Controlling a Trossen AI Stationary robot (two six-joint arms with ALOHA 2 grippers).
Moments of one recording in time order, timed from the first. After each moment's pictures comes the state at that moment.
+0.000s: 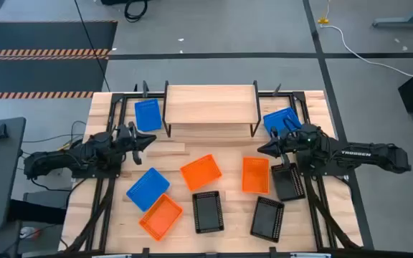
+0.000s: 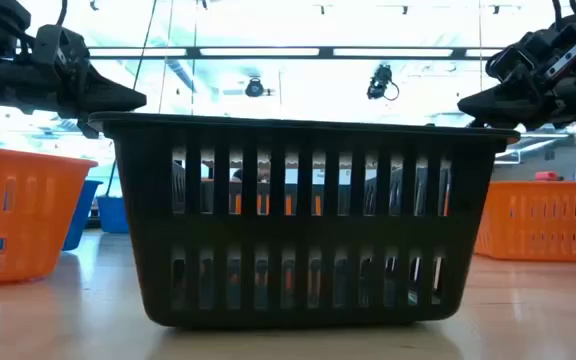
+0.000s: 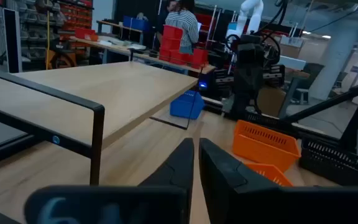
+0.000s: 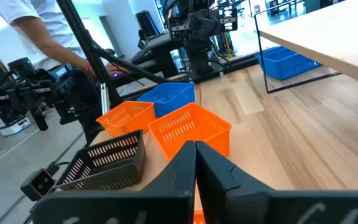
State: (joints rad) left arm 0.17 0.07 0.01 0.08 -0.16 -0.22; right arm -0.32 0.37 0.01 0.29 -0.44 0.29
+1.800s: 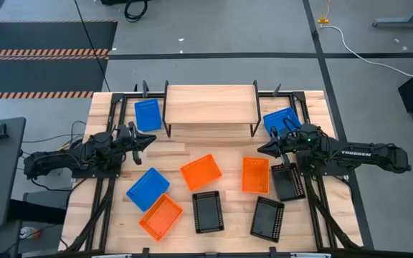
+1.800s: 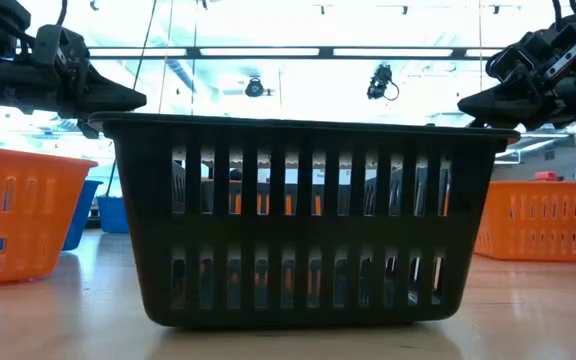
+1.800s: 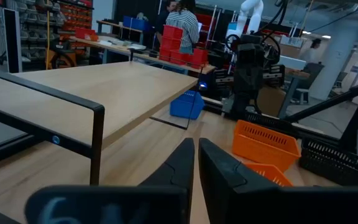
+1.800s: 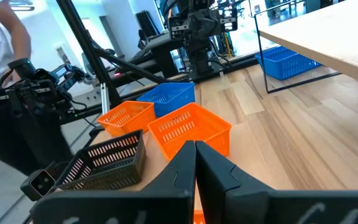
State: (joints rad) left arm 0.17 0.07 0.01 0.08 -0.16 -0.22; right arm -0.32 0.37 0.01 0.29 -0.44 0.29
